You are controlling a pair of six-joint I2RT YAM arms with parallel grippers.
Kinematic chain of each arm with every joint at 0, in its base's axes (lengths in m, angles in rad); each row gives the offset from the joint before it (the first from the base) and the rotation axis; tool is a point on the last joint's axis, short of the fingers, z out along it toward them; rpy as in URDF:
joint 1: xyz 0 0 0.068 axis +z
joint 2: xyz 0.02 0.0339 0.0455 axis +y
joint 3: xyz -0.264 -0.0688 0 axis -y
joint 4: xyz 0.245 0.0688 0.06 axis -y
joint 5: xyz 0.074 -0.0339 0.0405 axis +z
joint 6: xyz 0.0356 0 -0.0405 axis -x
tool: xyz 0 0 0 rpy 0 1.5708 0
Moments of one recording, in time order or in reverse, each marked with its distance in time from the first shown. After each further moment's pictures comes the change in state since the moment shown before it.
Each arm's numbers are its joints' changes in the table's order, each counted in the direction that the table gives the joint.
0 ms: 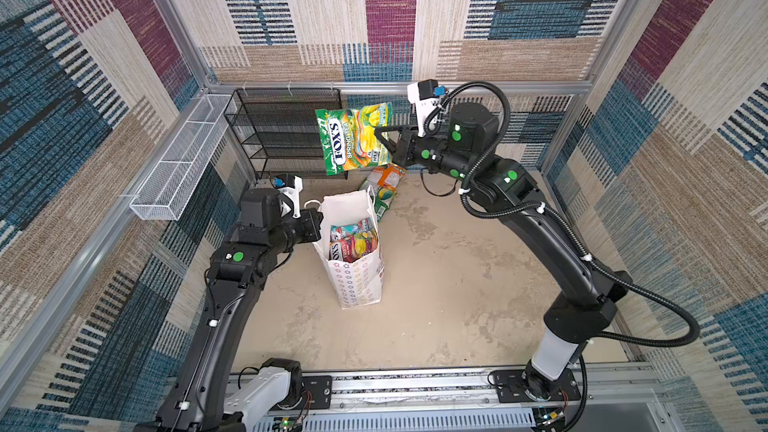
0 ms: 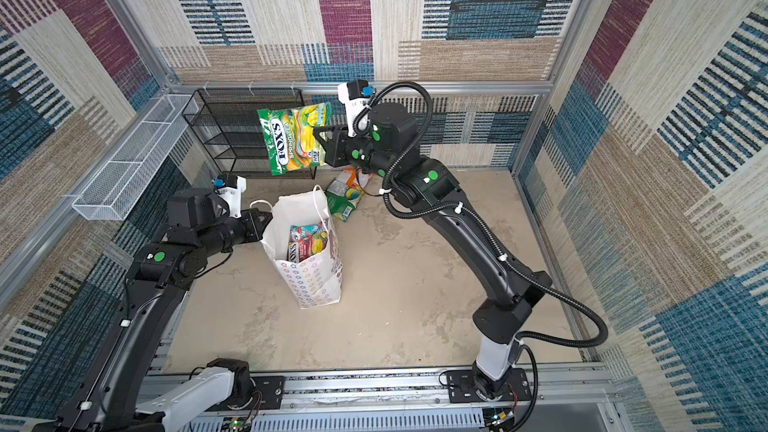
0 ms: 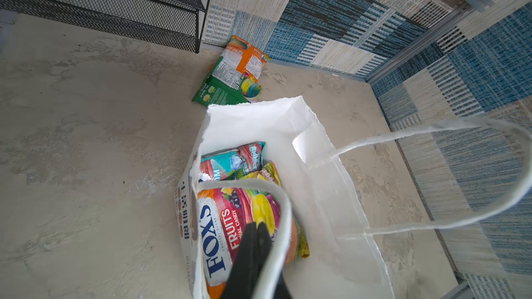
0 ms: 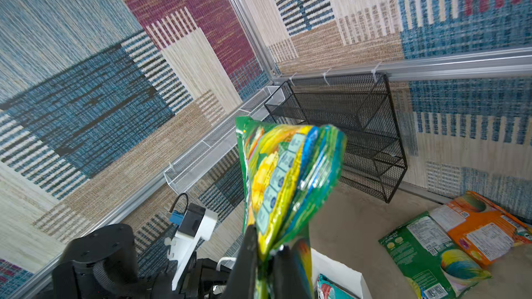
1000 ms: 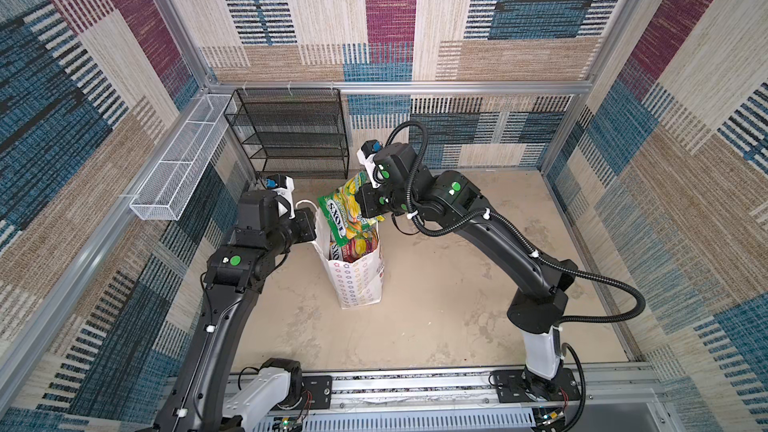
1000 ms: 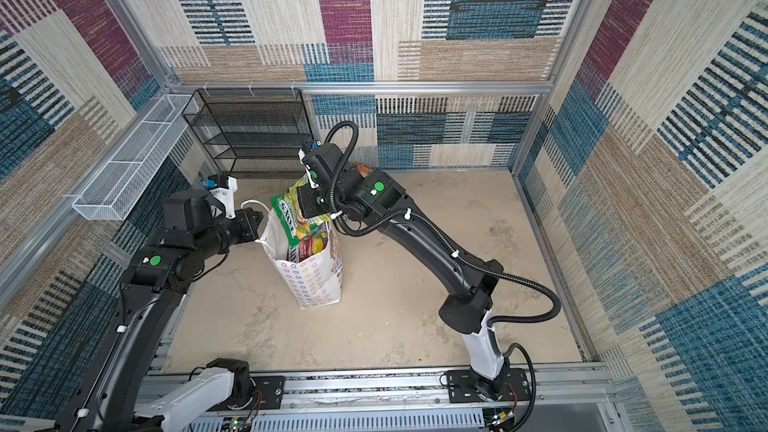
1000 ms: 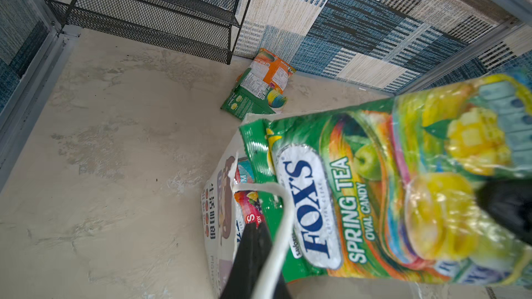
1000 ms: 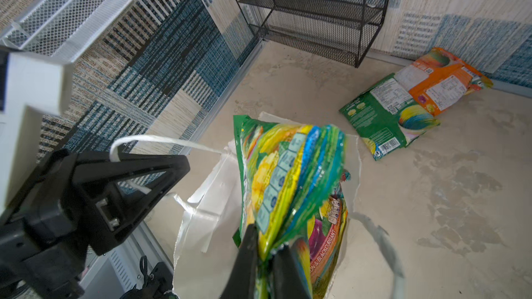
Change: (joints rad) left arm 0.001 -0.022 -0.002 -0.010 0.120 0.014; right arm 0.164 0.194 0.153 -0.507 -0.224 0.018
